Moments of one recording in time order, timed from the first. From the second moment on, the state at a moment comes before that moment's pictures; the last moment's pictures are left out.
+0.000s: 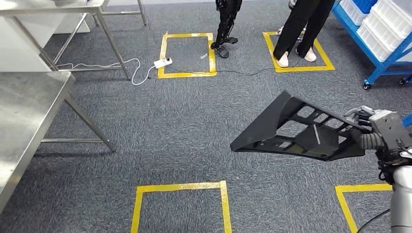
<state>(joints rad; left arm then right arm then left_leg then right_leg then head) -0.06 -0.21 0.99 -0.21 -1.18 0.13 -0.03 -0.19 -0.48 -0.35 -1.40 0.23 0.22 -0.41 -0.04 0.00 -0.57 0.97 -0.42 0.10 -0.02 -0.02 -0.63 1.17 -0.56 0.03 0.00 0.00</state>
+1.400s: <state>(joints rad) -0.06 -0.22 1.01 -0.21 -1.17 0.13 0.00 -0.35 -0.46 -0.26 -1.25 0.31 0.19 -0.46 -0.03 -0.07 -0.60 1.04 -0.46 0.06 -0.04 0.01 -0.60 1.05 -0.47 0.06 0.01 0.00</state>
